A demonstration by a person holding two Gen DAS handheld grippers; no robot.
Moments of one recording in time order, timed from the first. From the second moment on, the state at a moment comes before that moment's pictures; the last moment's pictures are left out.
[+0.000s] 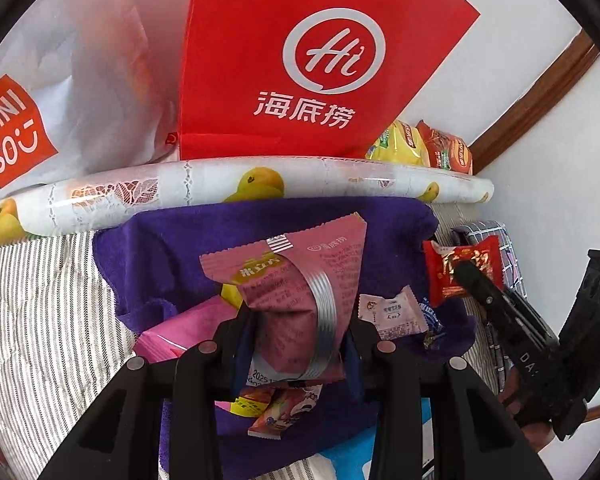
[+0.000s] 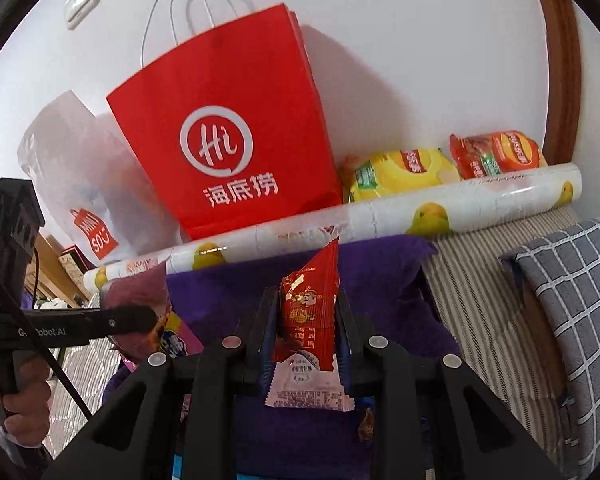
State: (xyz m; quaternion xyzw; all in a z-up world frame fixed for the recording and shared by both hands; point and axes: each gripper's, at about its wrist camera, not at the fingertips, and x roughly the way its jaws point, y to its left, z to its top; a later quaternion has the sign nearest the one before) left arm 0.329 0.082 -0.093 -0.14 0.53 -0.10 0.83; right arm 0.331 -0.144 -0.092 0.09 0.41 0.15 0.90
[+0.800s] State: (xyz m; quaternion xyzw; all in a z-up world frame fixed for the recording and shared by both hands) left arm 0.335 0.073 -0.108 -0.14 0.54 -0.12 0.82; right arm 0.340 -0.146 -0.128 0.09 0.48 0.12 0.87
